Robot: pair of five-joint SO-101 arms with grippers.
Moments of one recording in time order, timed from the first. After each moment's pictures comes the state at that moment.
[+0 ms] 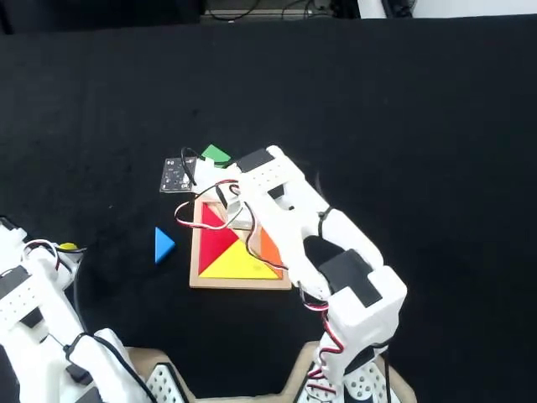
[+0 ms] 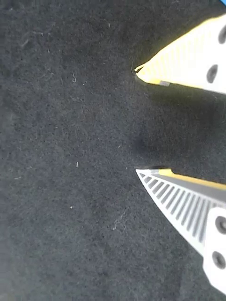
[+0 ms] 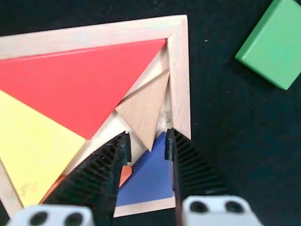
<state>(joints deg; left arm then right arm) -48.3 -41.8 69.8 47.3 4.4 -30.4 15.3 14.5 59.6 54.5</state>
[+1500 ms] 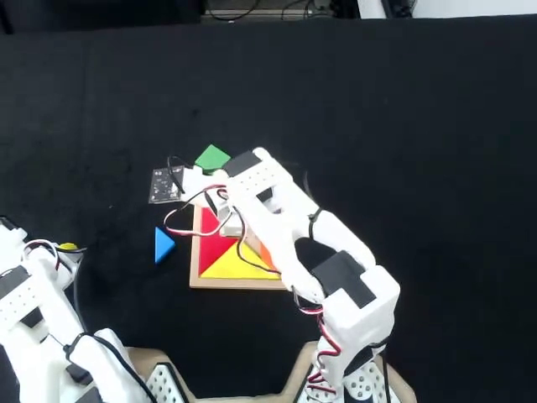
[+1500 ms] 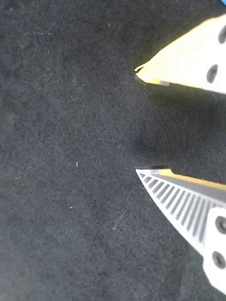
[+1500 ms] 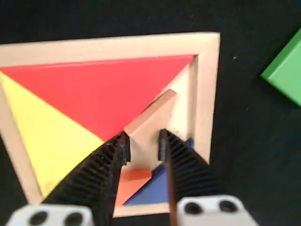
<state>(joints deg) -48.3 -41.8 69.8 47.3 4.4 -33.8 16.3 12.0 65.5 54.4</state>
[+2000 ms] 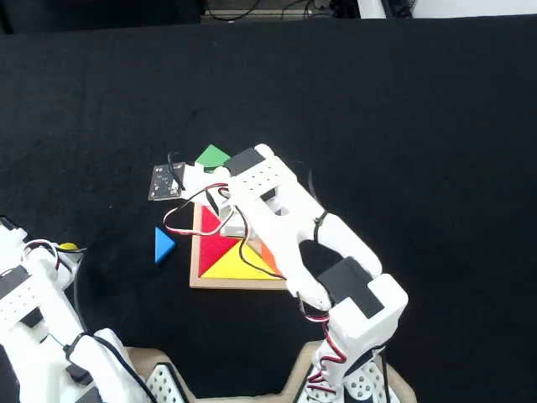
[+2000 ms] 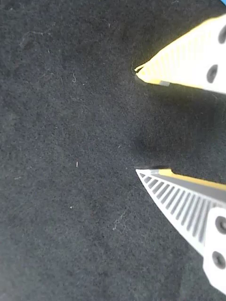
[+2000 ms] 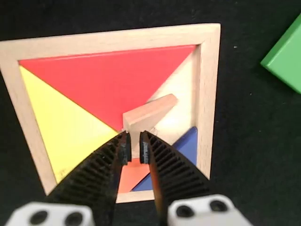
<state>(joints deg) -48.3 -41.8 69.8 47.3 4.4 -33.8 12.7 12.0 67.7 52.4</state>
